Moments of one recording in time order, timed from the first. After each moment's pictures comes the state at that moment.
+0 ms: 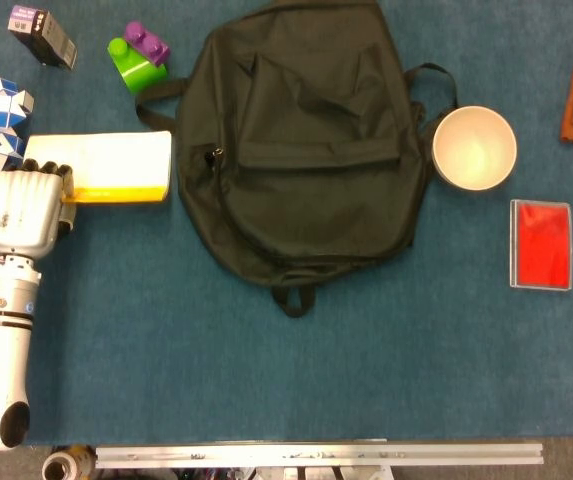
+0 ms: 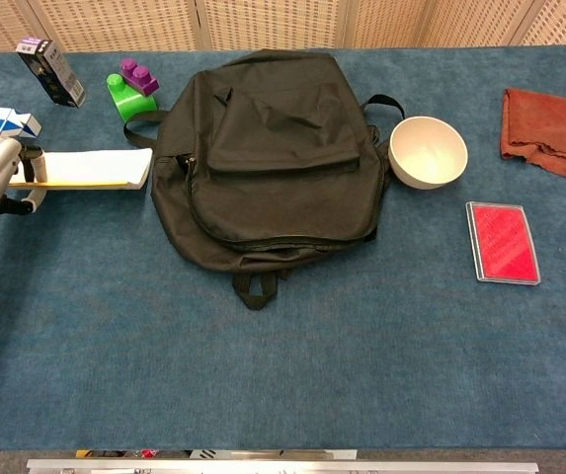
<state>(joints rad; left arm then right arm) -0.36 -1.62 -0.11 -1.15 1.30 1.27 0.36 0.02 -1.04 0.05 -1.55 -1.49 1.51 0.12</state>
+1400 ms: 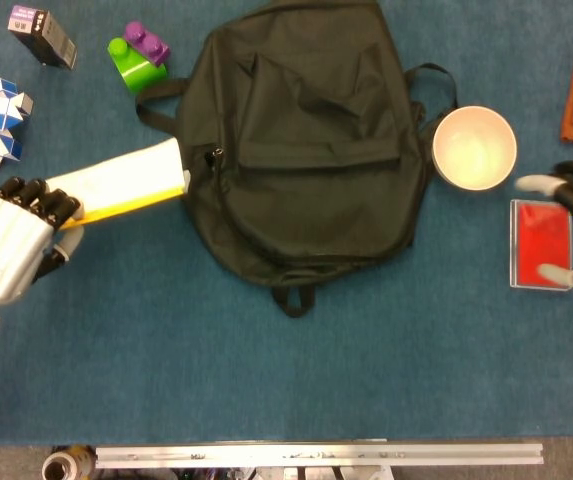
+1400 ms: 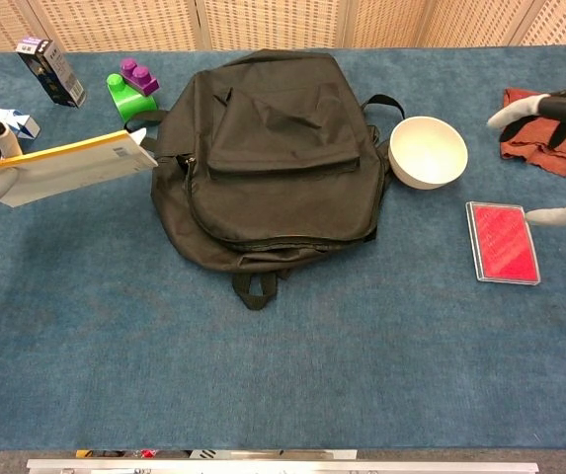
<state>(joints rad) -0.32 -1.43 0.04 -1.14 1.78 1.65 0.02 0.32 -1.03 0.06 -1.87 -1.57 1.09 -0.04</state>
